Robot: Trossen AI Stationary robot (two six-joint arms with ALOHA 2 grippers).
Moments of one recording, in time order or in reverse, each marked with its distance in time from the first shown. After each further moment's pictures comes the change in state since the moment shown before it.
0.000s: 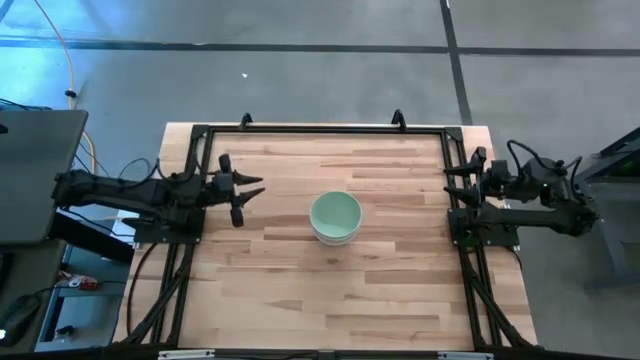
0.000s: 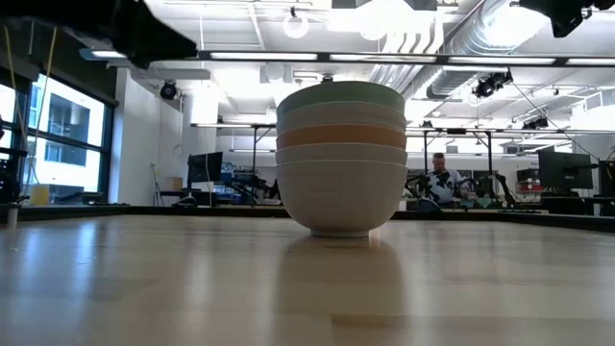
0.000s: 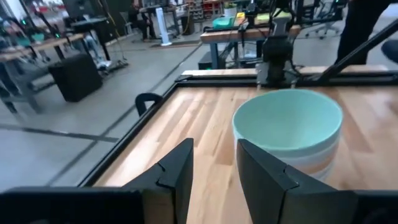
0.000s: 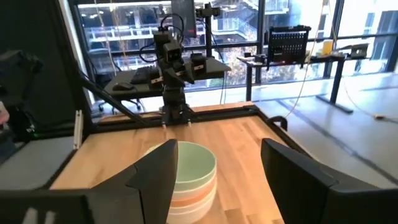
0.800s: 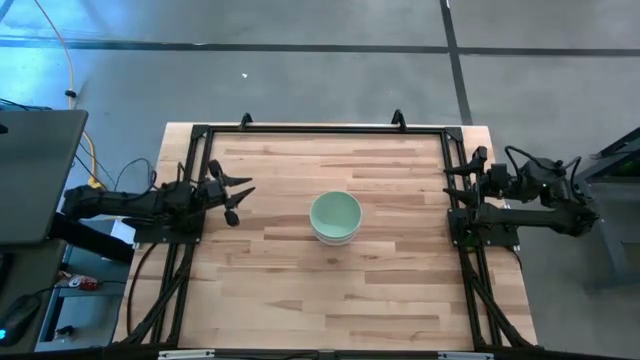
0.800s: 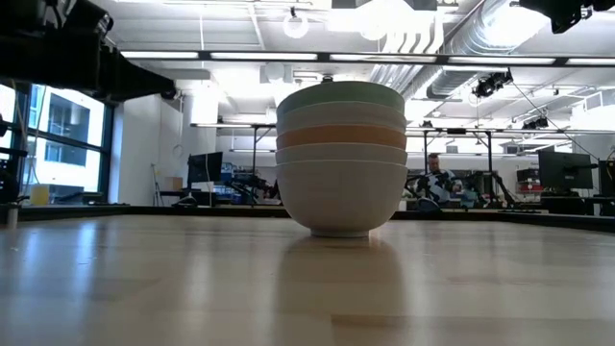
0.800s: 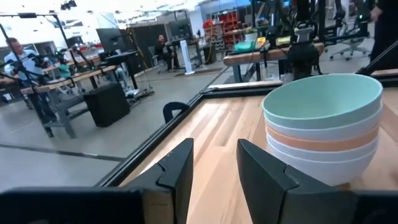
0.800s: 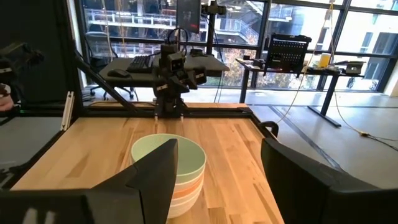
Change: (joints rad) left arm 0.046 -0.345 -0.342 0.156 -0.035 0.124; right arm 0.000 0.000 0.000 -0.014 -0.004 -0.124
